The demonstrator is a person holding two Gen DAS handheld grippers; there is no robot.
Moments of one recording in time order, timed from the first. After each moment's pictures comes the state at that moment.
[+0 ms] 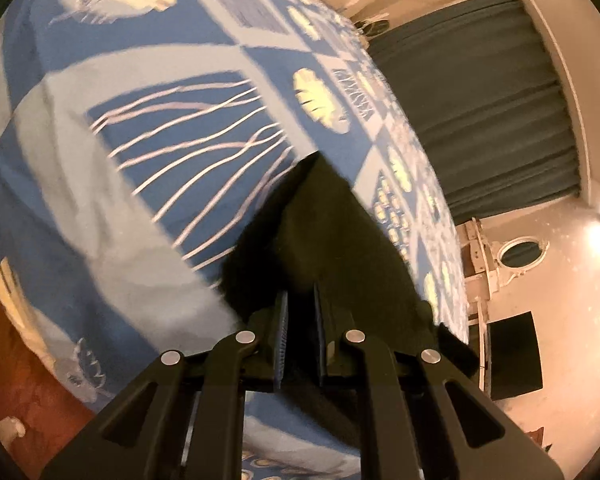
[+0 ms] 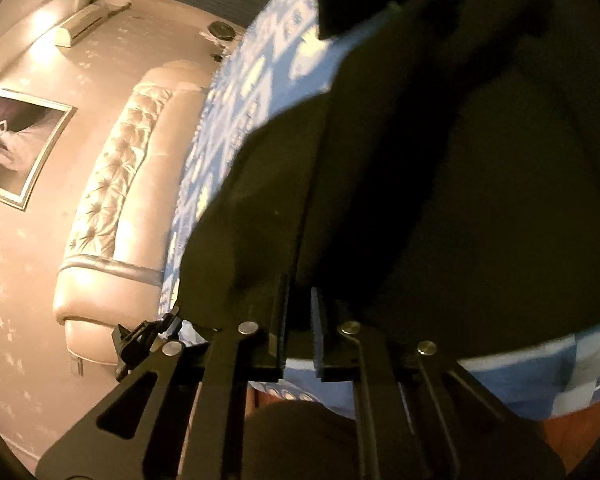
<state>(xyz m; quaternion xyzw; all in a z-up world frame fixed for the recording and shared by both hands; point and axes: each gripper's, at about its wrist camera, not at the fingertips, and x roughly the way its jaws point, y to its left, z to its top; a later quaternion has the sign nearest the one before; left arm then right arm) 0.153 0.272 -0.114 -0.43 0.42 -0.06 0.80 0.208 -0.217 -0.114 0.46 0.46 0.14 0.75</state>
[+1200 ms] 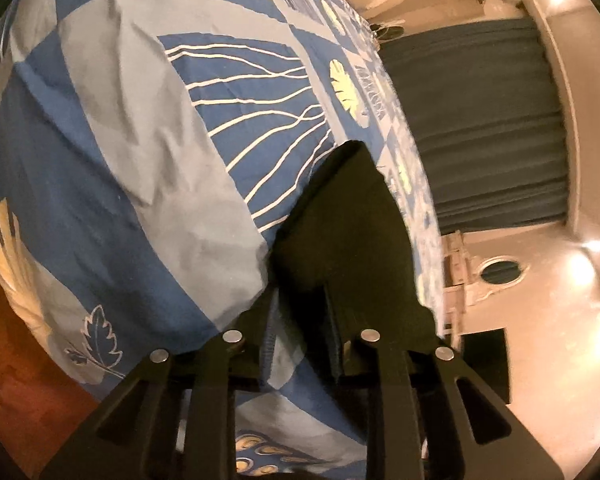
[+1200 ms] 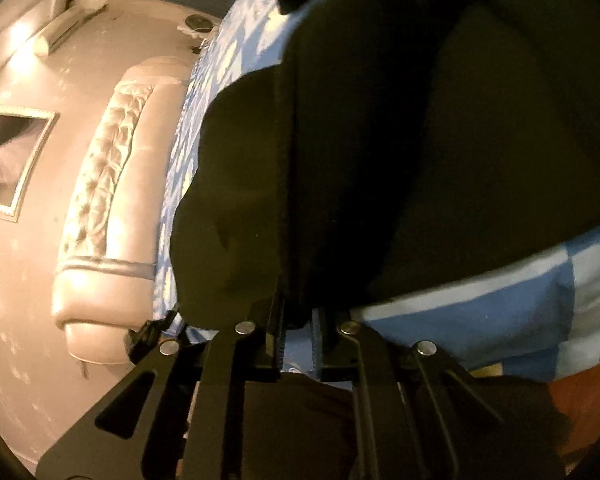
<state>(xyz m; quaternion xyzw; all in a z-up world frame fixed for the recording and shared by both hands) 0.135 0.292 -0.145 -0.50 0.40 -0.08 0.77 0.182 -0.224 -0.132 0.49 0.48 0.14 0.71</state>
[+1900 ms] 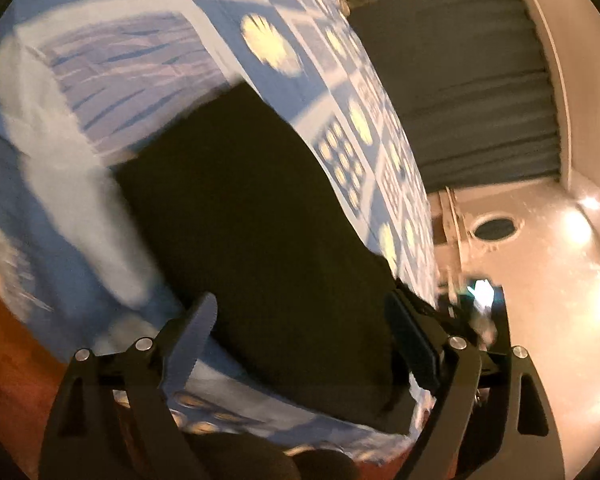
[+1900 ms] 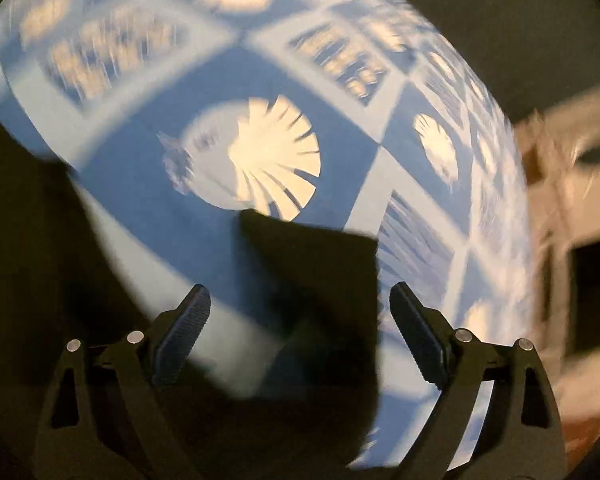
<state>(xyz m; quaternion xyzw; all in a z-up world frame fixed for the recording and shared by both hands) 0.167 0.214 -0.080 -0.45 0.45 -0.13 0.76 0.458 -0.179 -0.076 -0.37 0.57 0.01 0.74</state>
